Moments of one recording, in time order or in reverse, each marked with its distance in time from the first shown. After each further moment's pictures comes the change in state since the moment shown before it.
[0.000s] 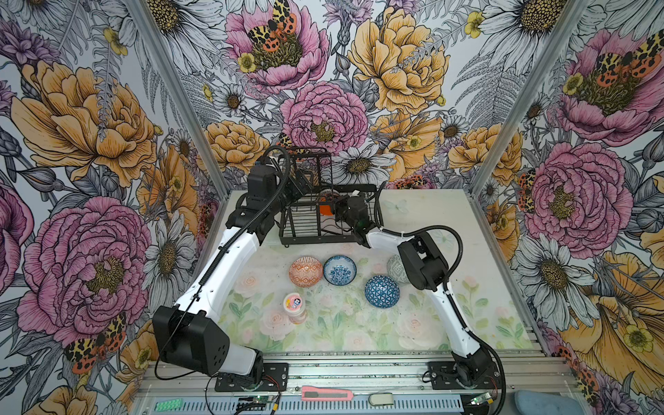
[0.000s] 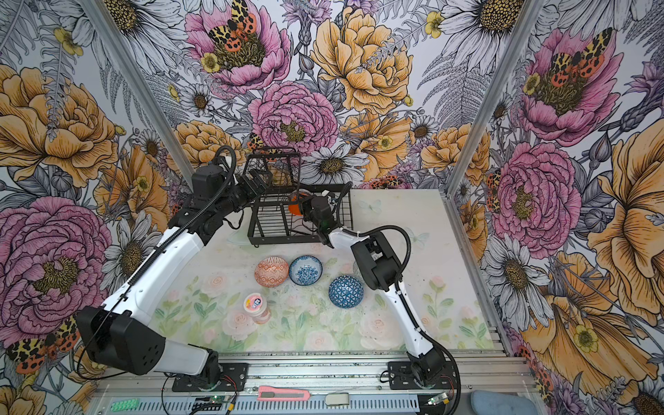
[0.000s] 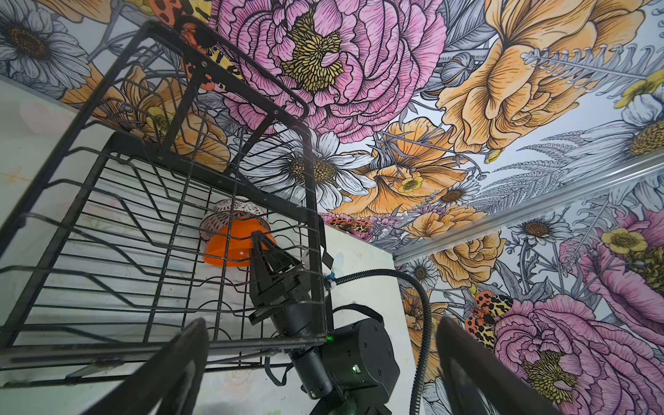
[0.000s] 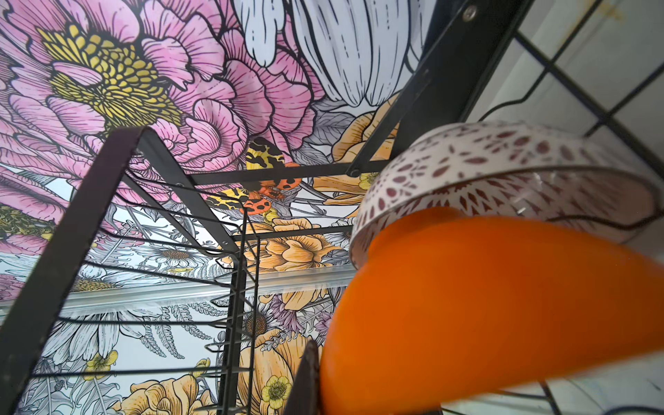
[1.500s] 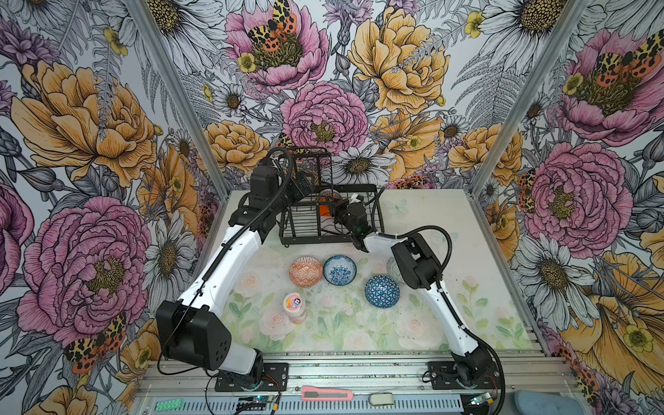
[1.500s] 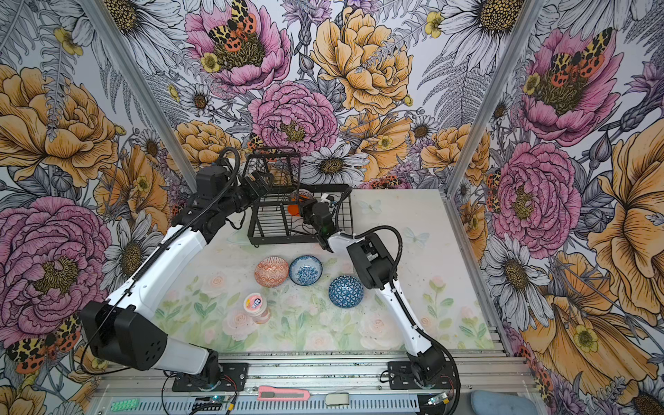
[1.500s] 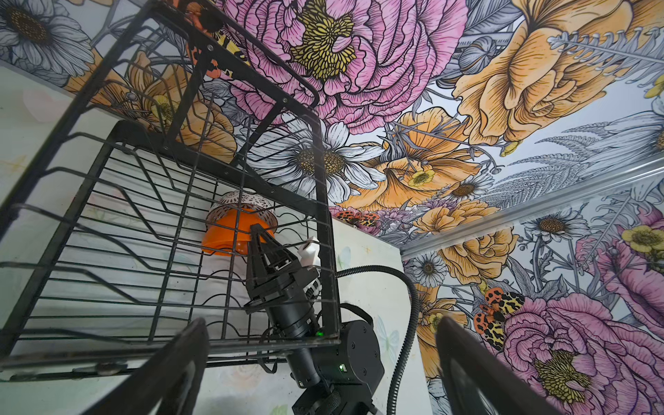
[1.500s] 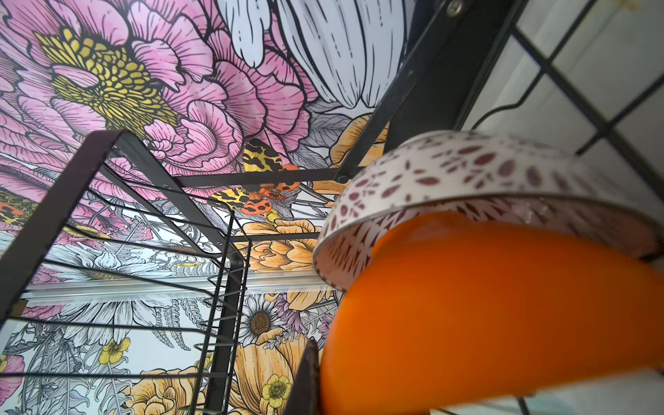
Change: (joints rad) left arm 0.002 0.029 0.000 -0.010 0.004 0.006; right arm 0.000 0.100 0.026 0.152 -0.004 0.001
